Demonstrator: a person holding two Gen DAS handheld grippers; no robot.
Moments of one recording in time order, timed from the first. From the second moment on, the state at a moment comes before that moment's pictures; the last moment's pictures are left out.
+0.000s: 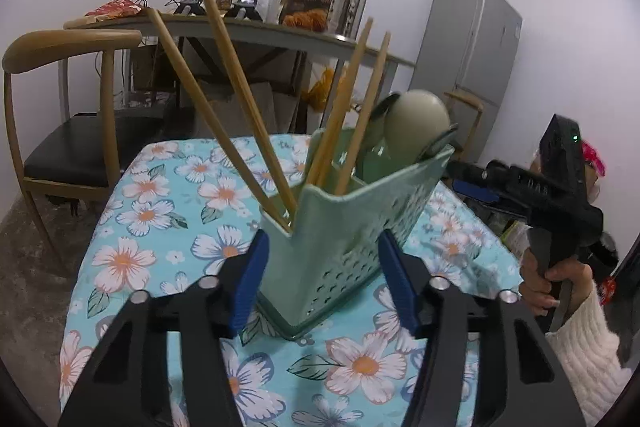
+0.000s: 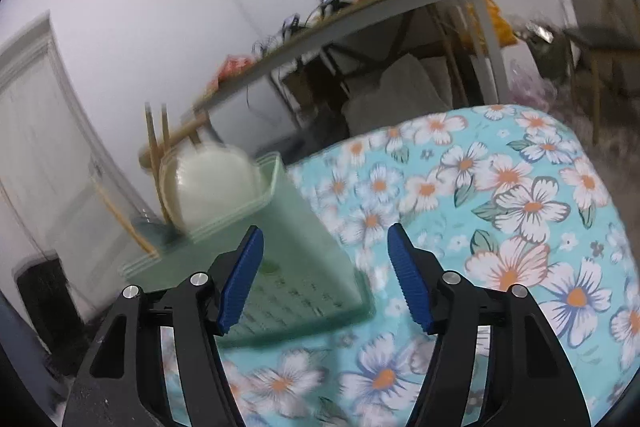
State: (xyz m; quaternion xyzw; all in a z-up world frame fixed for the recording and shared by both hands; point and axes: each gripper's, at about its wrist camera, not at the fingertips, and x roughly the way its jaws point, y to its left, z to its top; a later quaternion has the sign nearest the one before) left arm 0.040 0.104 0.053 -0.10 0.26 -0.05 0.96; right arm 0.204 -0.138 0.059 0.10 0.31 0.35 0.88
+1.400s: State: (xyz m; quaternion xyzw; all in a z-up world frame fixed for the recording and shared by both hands) left arm 0.046 0.109 0.051 -0.09 0.25 -0.03 0.96; right arm 0.197 -0.102 0.063 0.03 0.30 0.33 0.89
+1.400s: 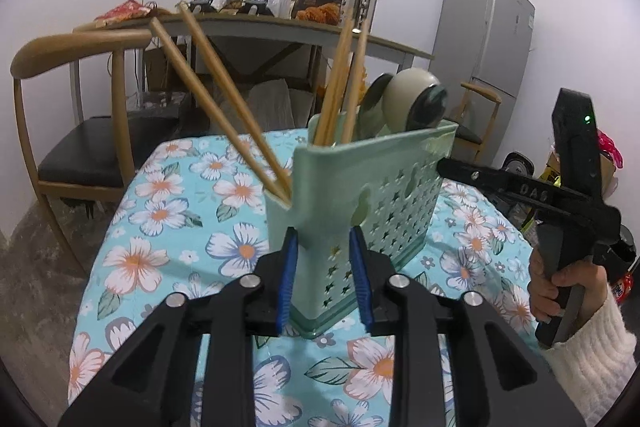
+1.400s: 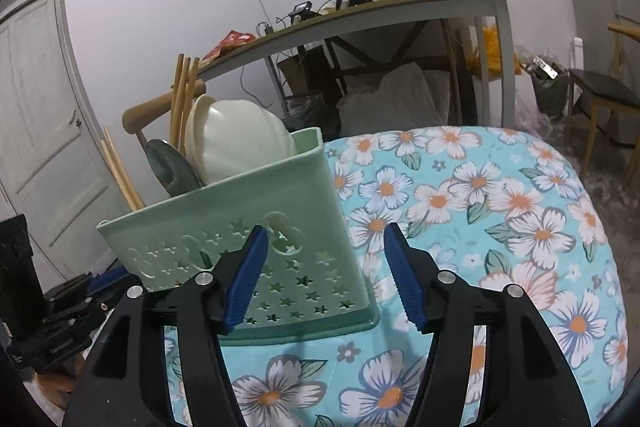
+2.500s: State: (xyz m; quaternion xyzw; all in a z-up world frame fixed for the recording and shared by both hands) left arm 0.061 0.090 0.051 -0.05 0.25 0.06 0.96; right arm 0.197 -0.110 0.058 0.05 0.31 0.33 0.89
